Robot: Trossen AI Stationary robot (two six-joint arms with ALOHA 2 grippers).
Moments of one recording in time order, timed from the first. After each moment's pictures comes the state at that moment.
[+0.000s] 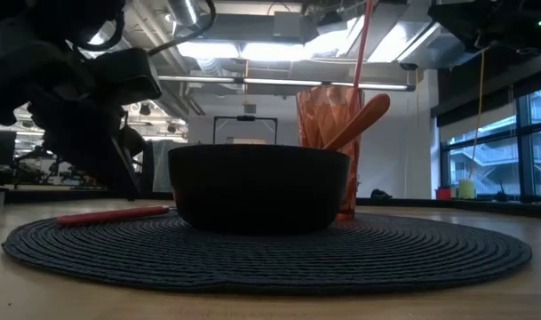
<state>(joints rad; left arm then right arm) -0.39 1.47 0.49 0.15 -0.18 -0.48 0.05 0.25 0.11 0.56 0.35 -0.45</state>
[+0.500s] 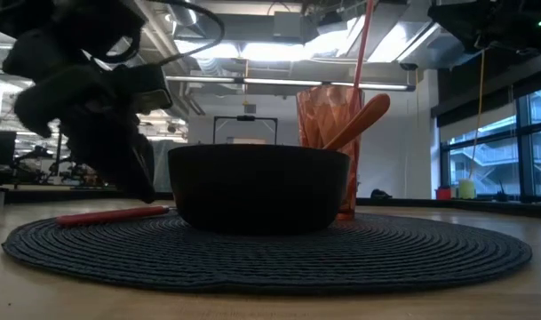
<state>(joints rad) -0.30 1.47 0.50 0.11 -0.19 -0.47 0.05 0.25 0.11 0.56 0.35 -0.44</state>
